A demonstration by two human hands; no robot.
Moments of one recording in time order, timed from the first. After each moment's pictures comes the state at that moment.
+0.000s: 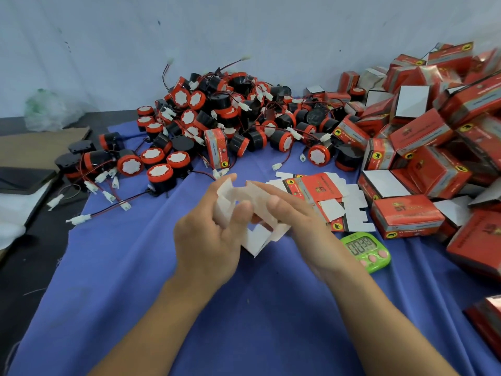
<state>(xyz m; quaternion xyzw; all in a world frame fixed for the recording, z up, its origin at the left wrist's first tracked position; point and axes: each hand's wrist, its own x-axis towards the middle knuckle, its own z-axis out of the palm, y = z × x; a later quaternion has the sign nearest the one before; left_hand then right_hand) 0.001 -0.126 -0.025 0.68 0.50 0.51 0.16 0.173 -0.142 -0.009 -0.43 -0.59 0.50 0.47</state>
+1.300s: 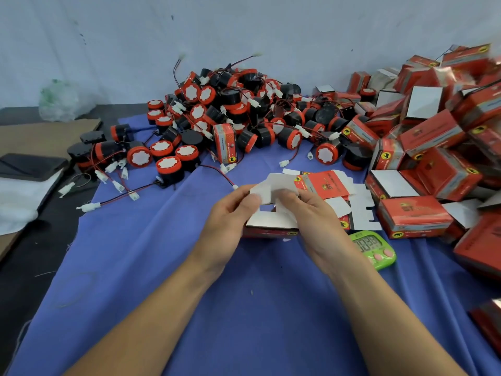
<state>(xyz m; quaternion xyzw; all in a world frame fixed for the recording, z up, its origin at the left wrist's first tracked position) 0.011 -0.116 -0.026 0.58 0.39 0.48 0.54 0.169 -0.129 -0.022 -0.50 -0.48 0.51 0.52</state>
